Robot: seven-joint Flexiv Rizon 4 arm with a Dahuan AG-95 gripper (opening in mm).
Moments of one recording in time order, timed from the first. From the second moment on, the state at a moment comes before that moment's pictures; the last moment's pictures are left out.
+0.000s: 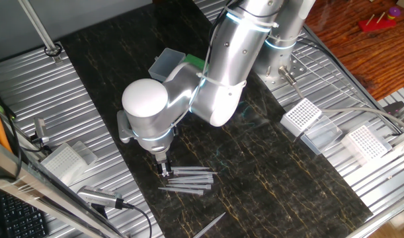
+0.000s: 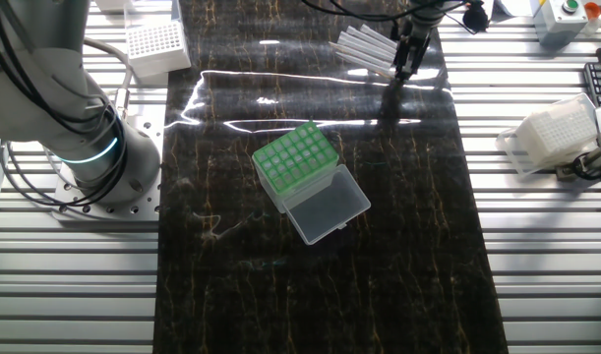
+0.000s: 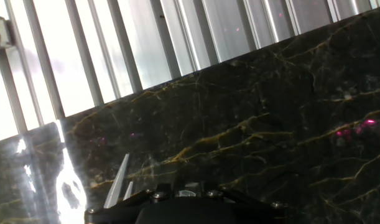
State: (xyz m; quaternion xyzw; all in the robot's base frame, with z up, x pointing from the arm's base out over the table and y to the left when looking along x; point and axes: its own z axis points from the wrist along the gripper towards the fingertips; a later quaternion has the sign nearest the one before) arm 0.571 0.213 0.015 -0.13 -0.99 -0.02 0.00
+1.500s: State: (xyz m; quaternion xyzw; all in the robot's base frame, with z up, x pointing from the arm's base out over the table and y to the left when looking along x) arm 0.574 0.217 0.103 -0.10 -0.99 -0.03 0.02
